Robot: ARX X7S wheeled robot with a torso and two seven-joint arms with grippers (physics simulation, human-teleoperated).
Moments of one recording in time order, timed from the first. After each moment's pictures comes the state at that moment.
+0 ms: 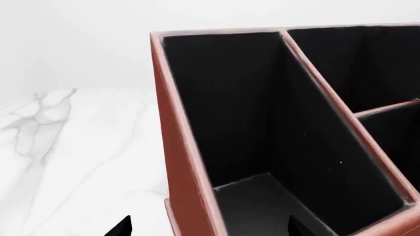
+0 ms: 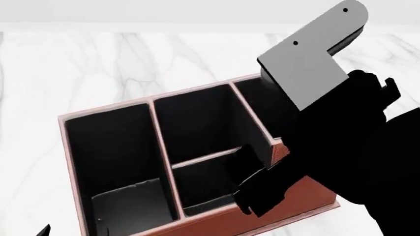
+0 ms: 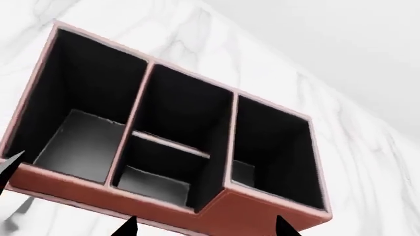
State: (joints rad) left arm -0.03 -0.16 0.21 -0.07 -0.13 0.04 -0.20; right arm 1.46 0.74 -0.58 -0.20 1.90 1.55 0.81
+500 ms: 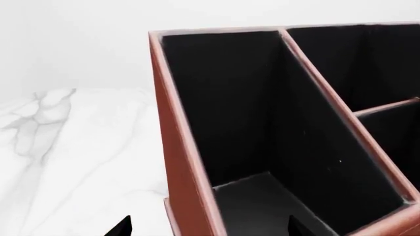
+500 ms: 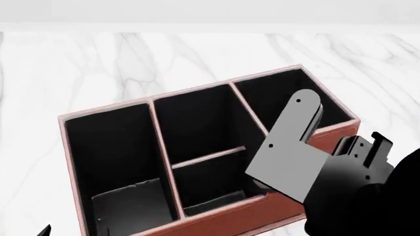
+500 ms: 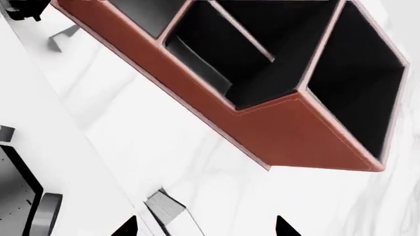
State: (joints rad) left arm -0.03 -0.17 0.23 -0.07 -0.14 0.04 -0.22; right arm 1.80 0.91 -1.19 -0.42 1.70 1.55 0.23
